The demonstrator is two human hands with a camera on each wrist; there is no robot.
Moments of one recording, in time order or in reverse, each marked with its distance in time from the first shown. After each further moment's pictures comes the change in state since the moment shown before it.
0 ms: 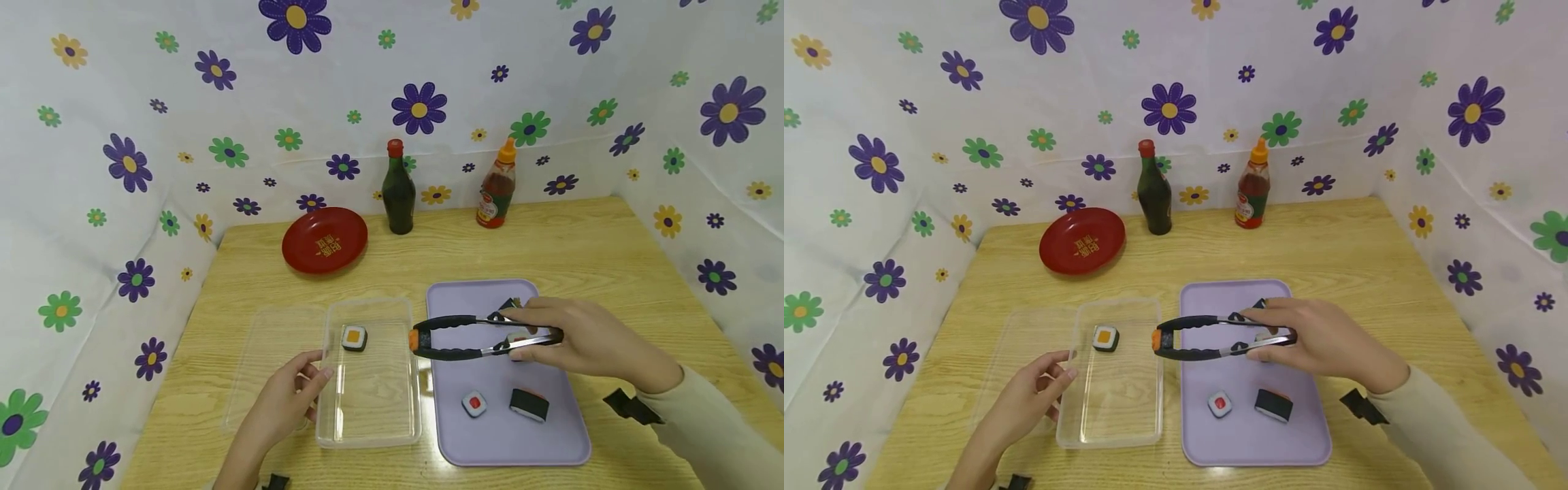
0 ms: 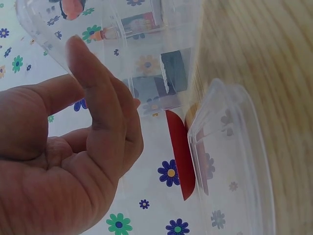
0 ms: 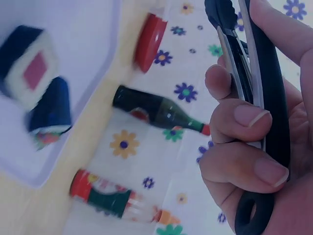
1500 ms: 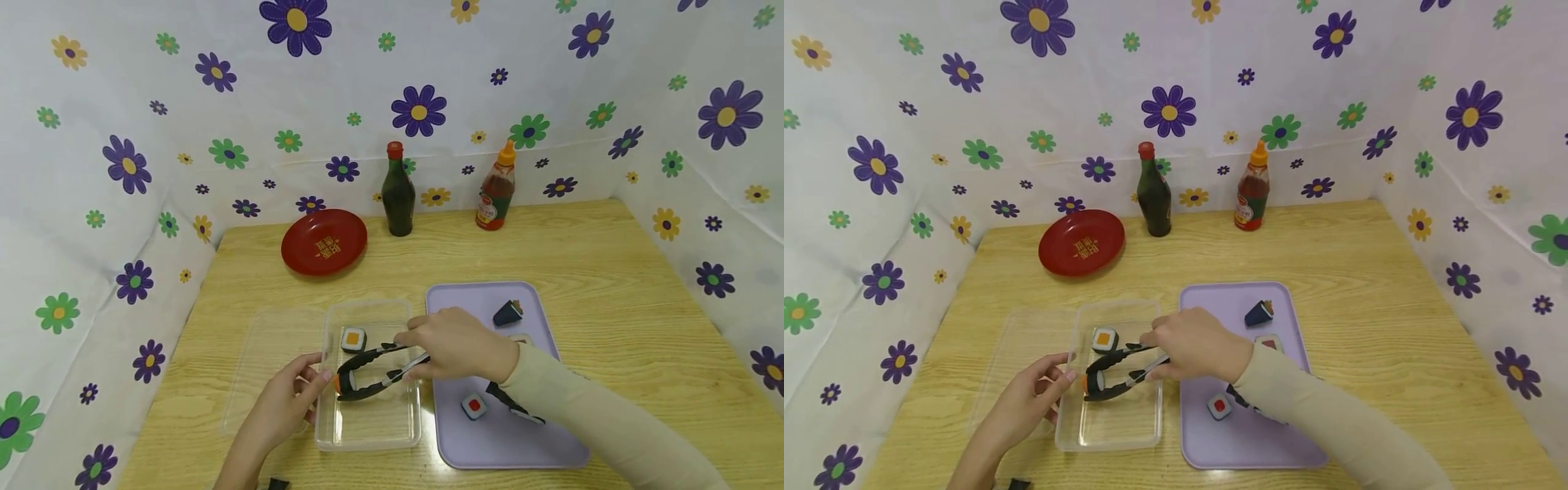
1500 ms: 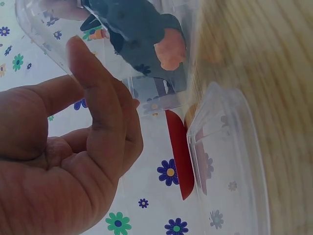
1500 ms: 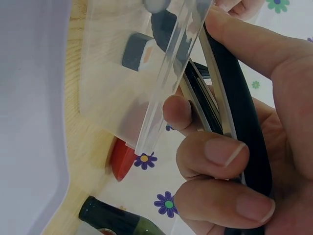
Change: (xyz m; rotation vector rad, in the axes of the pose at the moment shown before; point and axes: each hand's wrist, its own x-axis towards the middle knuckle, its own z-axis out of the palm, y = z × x) left_hand -0.001 0.000 0.002 -0.017 0.021 -0.007; right_hand 0.108 -0.075 0.078 -0.135 -0.278 -0.181
